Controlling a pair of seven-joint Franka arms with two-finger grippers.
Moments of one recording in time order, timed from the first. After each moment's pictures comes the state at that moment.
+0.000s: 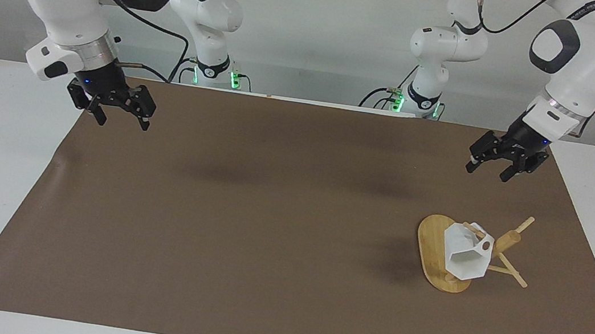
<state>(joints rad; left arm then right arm) 0.09 -0.11 -0.12 -1.88 -0.21 1.90 0.07 -0.32 0.11 0.31 -1.55 0.01 1.69 0.01</state>
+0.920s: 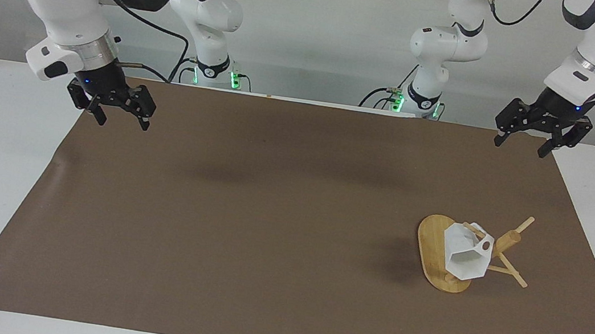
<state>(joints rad) 0.09 -0.01 -0.15 -1.53 -0.07 1.59 0.12 -0.32 0.11 0.31 -1.55 0.01 1.69 0.01</state>
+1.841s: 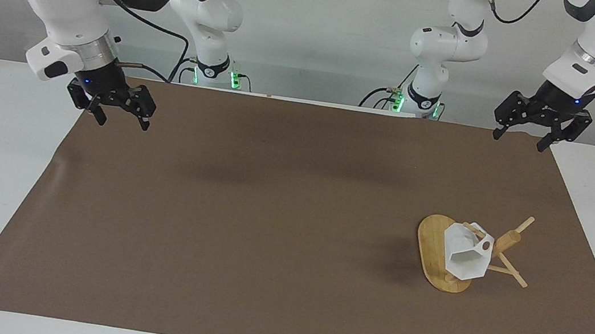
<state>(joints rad) 0.08 -0.01 -0.15 -1.50 -0.07 1.55 0.12 -0.32 0.11 0.31 -1.55 0.01 1.69 0.01</state>
